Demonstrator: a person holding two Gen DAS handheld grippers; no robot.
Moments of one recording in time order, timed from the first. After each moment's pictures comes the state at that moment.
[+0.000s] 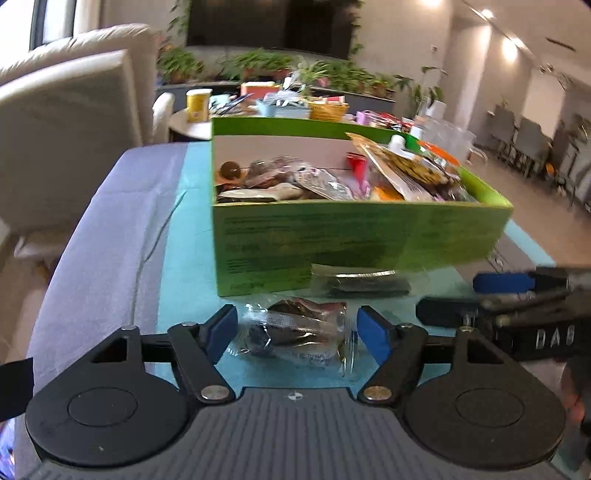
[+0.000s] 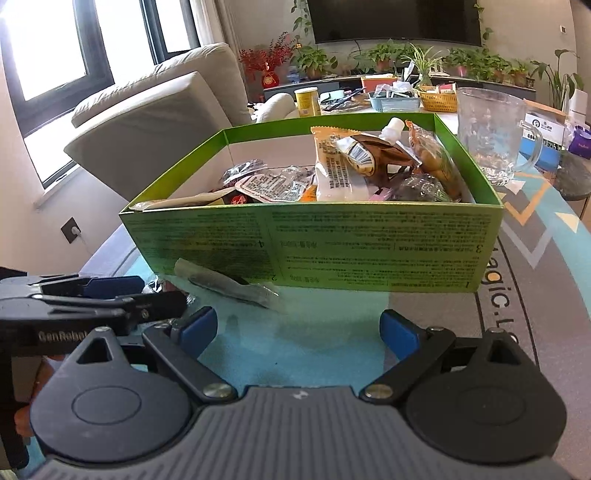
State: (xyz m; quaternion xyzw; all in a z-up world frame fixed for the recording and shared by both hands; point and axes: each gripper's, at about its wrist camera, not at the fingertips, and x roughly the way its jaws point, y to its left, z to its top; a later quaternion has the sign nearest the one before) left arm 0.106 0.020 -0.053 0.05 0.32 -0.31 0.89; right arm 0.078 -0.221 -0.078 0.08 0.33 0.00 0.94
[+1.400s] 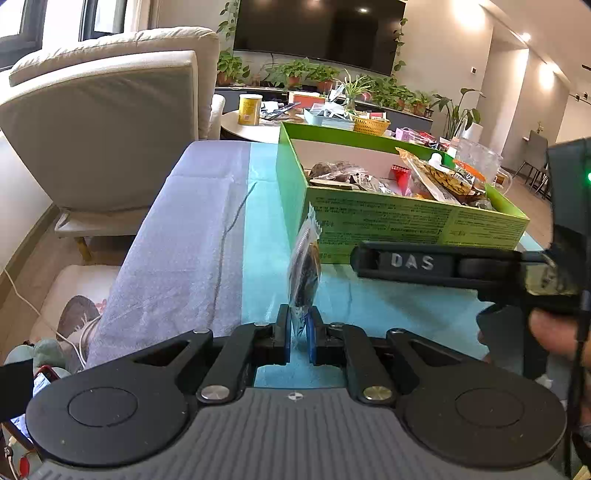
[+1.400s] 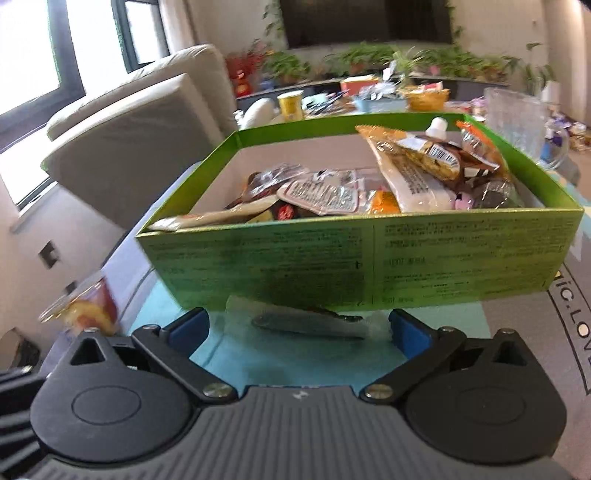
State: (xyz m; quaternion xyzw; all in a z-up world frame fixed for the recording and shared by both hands) left arm 0.079 0.075 -0.044 0.01 0.33 -0.24 0.91; right arm 0.118 -0.156 -0.087 0.10 0.31 -0.07 0.94
